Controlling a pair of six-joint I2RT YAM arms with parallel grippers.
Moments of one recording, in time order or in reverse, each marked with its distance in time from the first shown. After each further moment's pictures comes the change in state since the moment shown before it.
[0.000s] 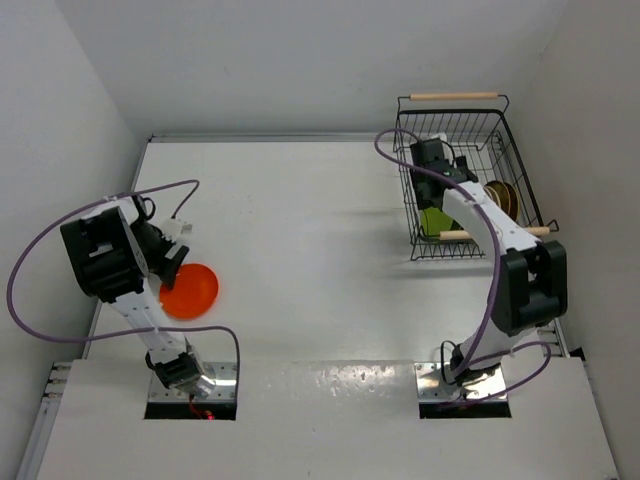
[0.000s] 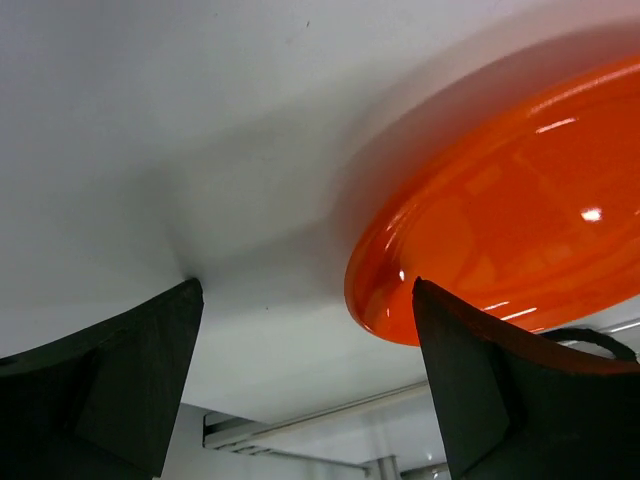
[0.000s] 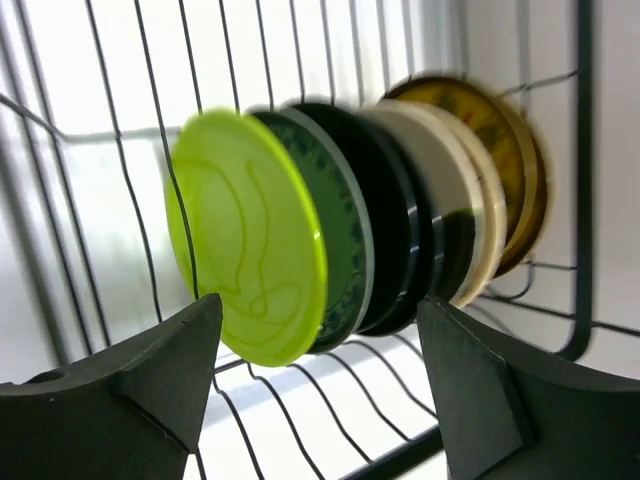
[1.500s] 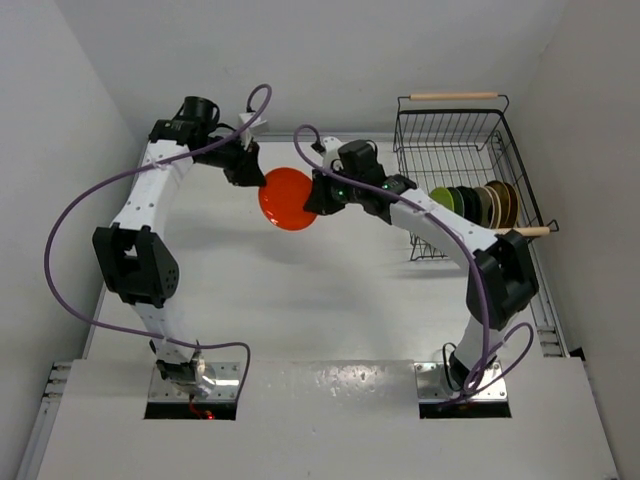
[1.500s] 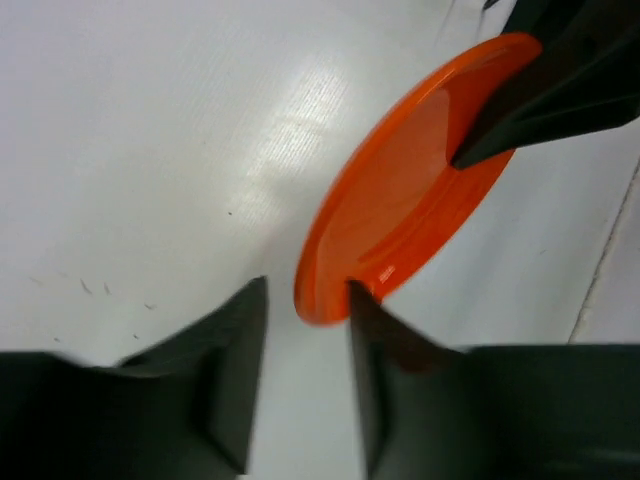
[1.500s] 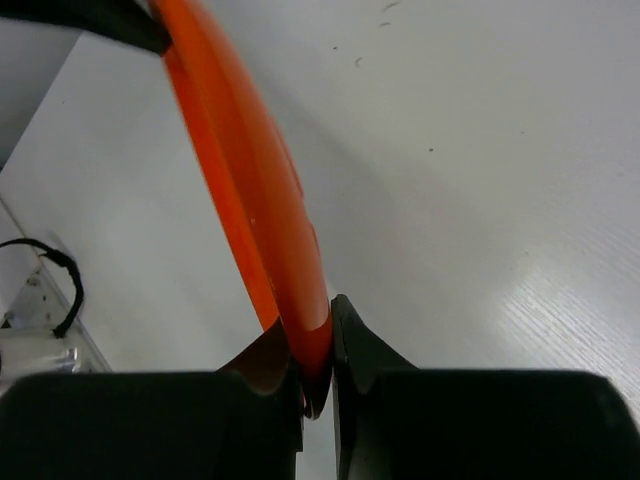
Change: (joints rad) left arm -0.520 -0.099 0.609 -0.080 0.789 -0.204; right arm 0.359 0.106 0.137 0.318 -0.955 0.251
